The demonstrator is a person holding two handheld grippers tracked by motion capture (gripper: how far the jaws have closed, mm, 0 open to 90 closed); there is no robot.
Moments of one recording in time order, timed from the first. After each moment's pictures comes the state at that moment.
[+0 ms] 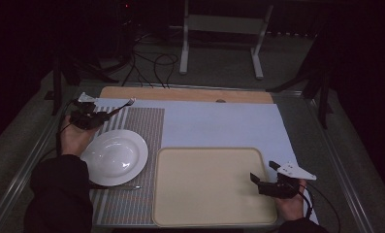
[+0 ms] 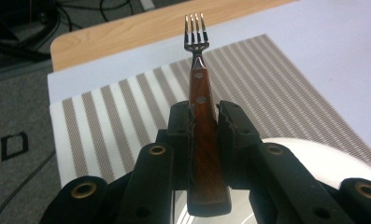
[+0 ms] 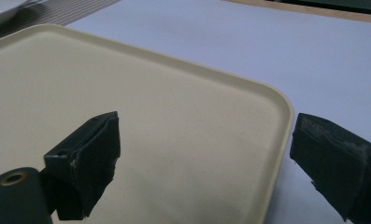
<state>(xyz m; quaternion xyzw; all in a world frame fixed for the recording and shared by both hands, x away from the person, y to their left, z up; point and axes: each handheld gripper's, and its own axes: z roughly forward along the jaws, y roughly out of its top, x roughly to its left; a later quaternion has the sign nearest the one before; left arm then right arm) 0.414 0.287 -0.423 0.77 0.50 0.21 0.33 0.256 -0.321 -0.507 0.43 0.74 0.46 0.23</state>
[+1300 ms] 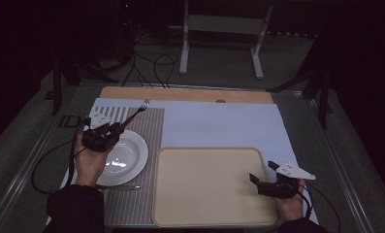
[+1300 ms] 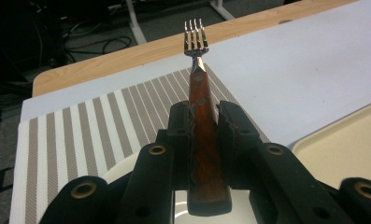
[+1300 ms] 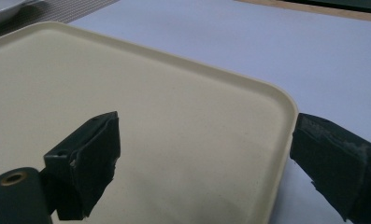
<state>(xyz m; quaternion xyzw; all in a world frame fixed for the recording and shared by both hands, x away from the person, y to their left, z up) 0.332 0.225 -0.415 0.75 0.47 0.28 0.38 0.256 -0.319 -0.508 0.43 0.75 0.46 0.23</state>
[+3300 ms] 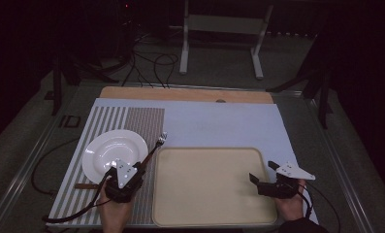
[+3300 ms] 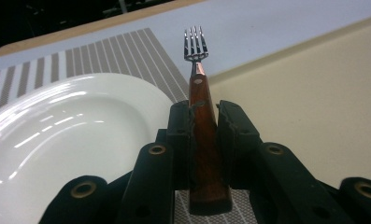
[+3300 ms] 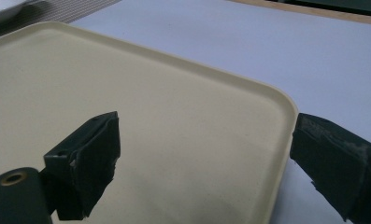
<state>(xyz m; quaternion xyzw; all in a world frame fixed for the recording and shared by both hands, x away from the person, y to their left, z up) 0.222 0.149 -0.467 0.74 0.46 0.30 0.38 0.256 -0.319 -0.506 0.42 0.75 0.45 0.23</state>
